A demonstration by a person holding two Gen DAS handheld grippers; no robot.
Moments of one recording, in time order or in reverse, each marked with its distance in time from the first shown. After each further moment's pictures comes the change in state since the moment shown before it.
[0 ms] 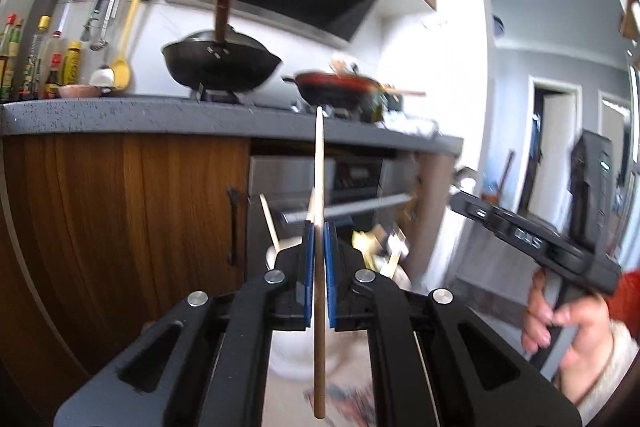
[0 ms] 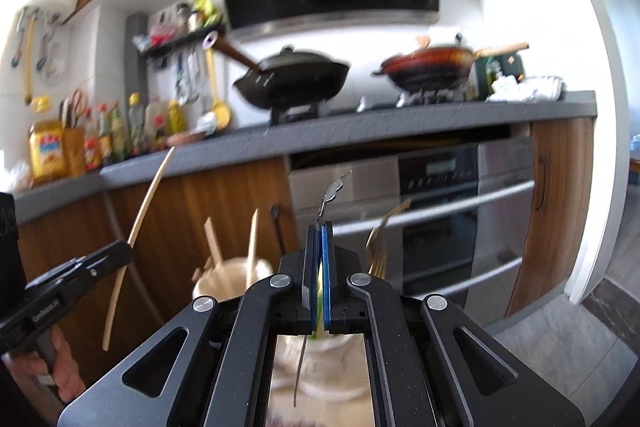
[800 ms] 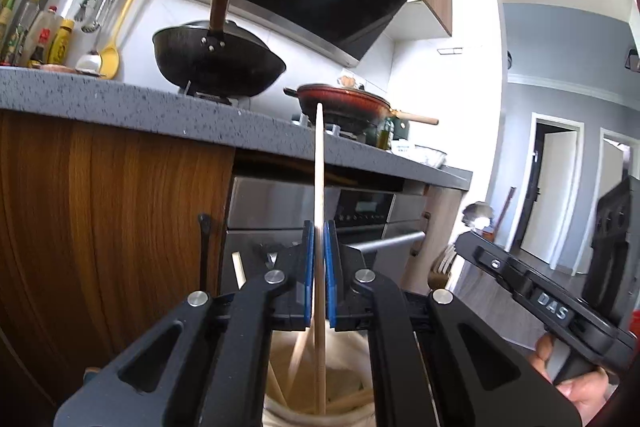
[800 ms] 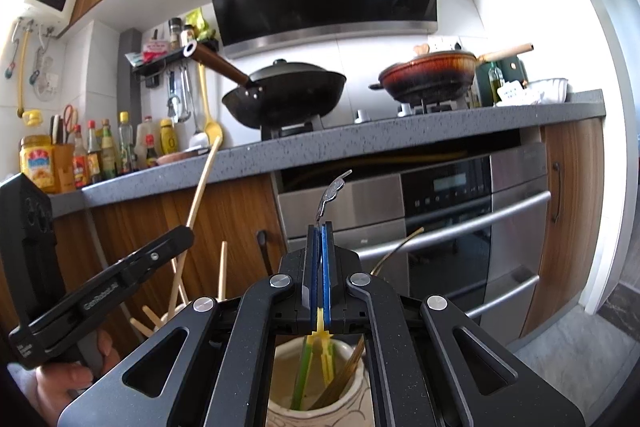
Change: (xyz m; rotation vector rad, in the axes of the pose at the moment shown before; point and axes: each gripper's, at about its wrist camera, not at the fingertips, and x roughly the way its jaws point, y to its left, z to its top) left arm 0.092 0.010 -0.001 -0.081 -0.073 -0.045; right arm 0.056 -0.014 -0.008 0.019 -0.055 0.021
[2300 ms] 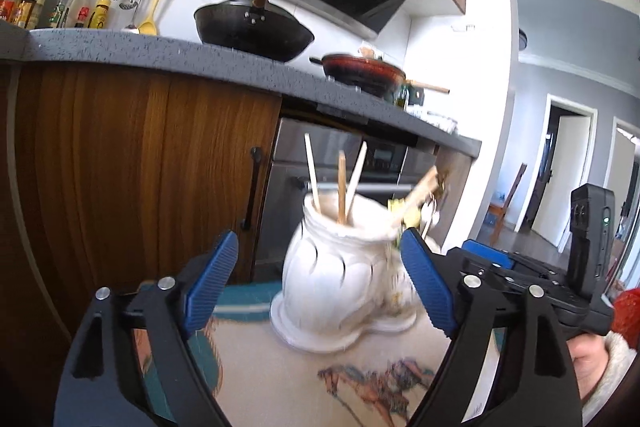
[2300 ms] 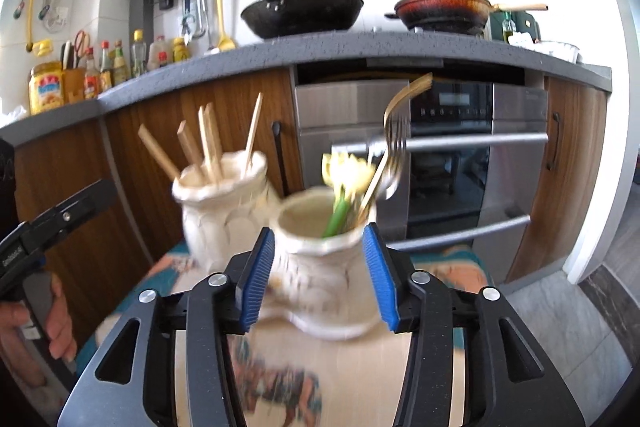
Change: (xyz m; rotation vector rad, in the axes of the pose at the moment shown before) left arm -0.094 0.015 -0.052 -0.013 0.120 0.078; right arm -0.045 0.017 -0.071 -0.085 0.277 0.001
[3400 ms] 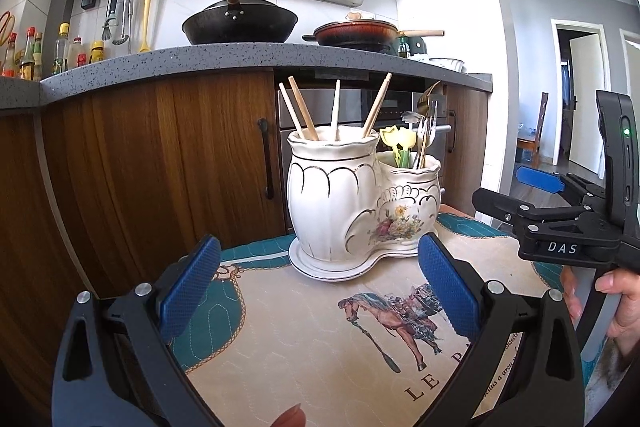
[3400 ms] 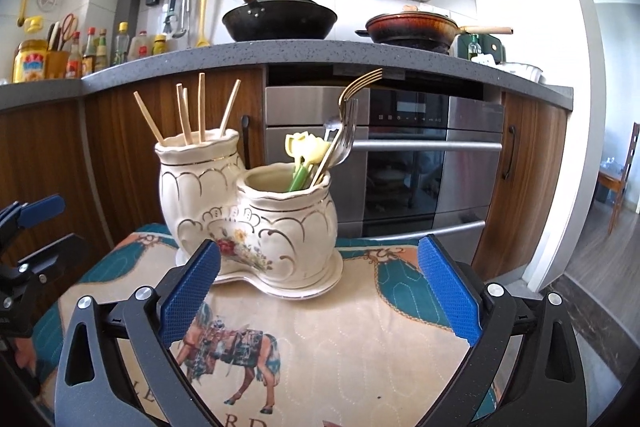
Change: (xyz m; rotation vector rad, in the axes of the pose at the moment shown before) left arm -0.023 -0.040 -0.047 0.229 0.057 0.143; right arm -0.027 -0.002 -0.035 -0.058 -0.087 -0.153
